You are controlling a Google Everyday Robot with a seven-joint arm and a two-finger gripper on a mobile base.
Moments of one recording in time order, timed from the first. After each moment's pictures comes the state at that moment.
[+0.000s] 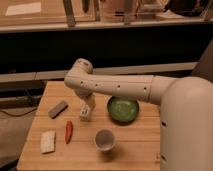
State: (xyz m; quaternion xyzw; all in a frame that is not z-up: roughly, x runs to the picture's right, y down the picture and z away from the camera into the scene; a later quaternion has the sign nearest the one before) arm -0.112 0.062 0.794 -0.20 -0.11 -0.35 0.91
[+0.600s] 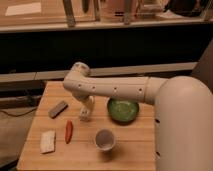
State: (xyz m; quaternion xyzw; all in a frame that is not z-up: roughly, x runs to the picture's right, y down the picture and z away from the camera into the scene) arm -0.136 0.073 0.809 -0.19 -0.12 -0.37 0.90
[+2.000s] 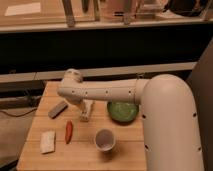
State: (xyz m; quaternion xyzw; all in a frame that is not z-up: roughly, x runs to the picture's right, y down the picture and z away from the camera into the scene) arm -0.176 0.089 0.835 -0.16 -0.14 -0.42 0.88
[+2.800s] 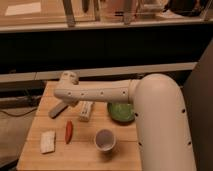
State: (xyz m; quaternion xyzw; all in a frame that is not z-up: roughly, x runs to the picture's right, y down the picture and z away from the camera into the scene) arm -0.194 0.096 0.848 -0.16 -0.15 -0.44 0.87
